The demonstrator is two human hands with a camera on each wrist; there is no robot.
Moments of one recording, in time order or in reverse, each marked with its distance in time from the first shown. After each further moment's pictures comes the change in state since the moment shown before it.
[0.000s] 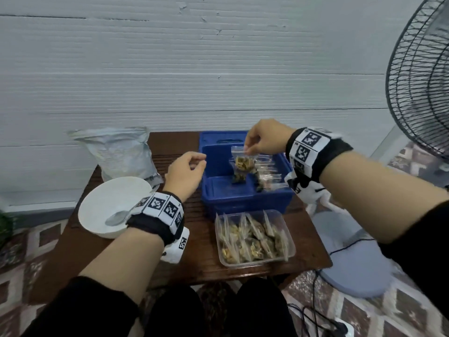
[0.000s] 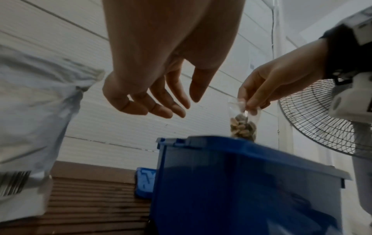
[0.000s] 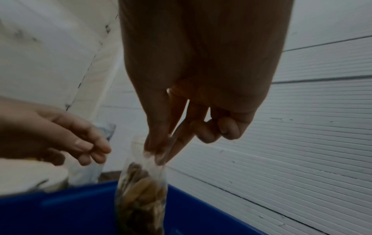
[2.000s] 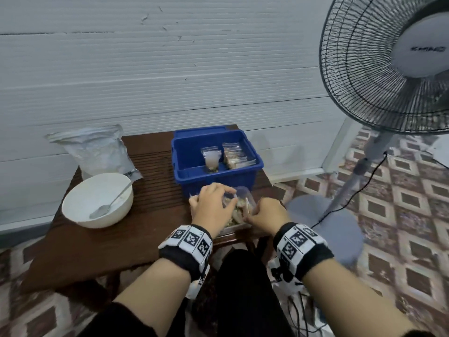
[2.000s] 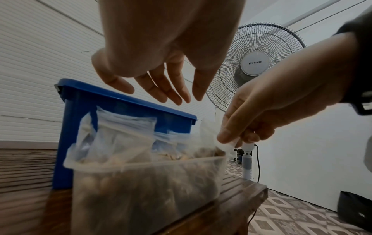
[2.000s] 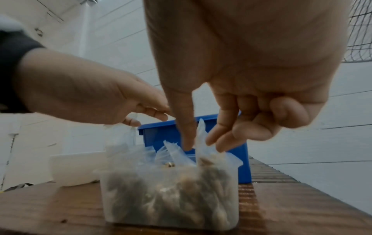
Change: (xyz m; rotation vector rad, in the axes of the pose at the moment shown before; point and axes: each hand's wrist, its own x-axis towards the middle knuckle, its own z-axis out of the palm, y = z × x) left_hand -0.138 0.026 0.087 0.399 -0.222 0.202; right_hand -0.169 0.026 0.159 0.224 0.080 0.551
